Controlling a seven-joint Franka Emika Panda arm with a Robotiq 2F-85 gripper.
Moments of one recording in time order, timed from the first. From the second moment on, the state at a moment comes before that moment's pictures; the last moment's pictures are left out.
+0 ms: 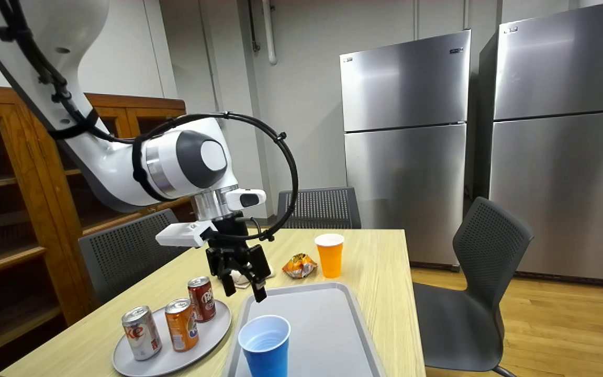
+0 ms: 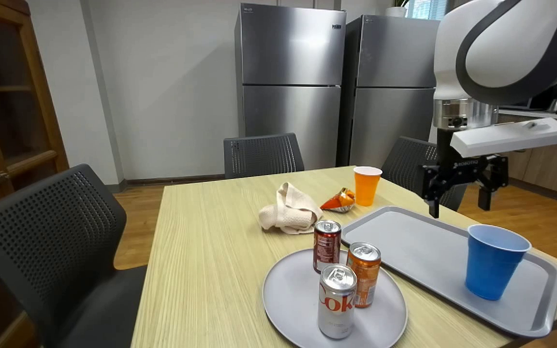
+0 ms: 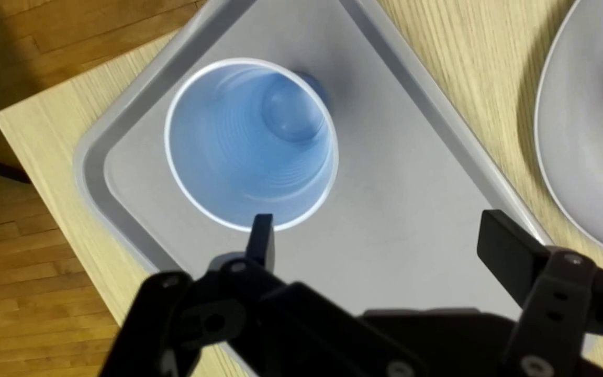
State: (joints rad) arm -0.02 -0.08 -0.07 -2.68 -0.35 2.54 0.47
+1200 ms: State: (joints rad) arm -0.04 0.00 -0.08 -2.72 -0.35 2.54 0.55
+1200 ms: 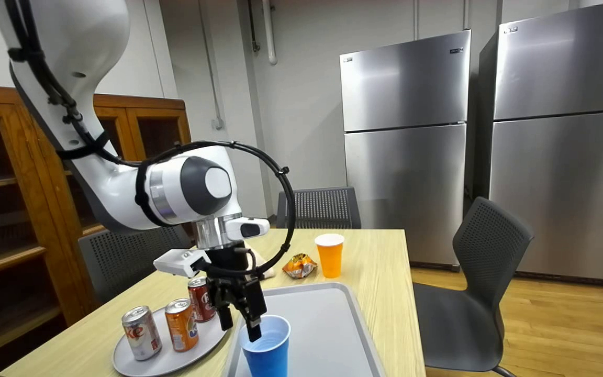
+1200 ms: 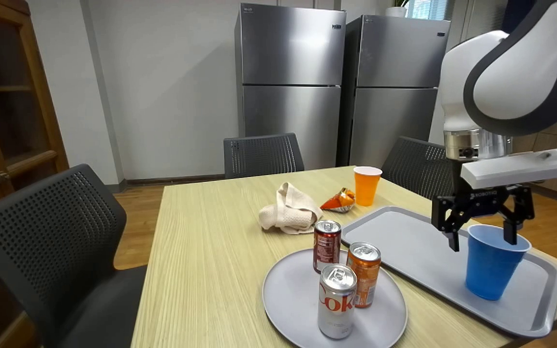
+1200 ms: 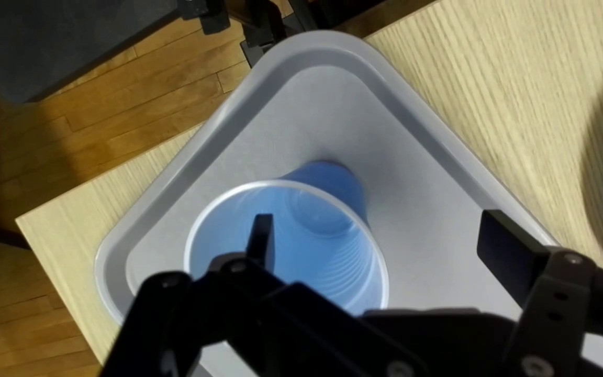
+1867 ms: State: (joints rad) arm -0.04 0.06 -0.09 -2.67 -0.35 2.54 0.55
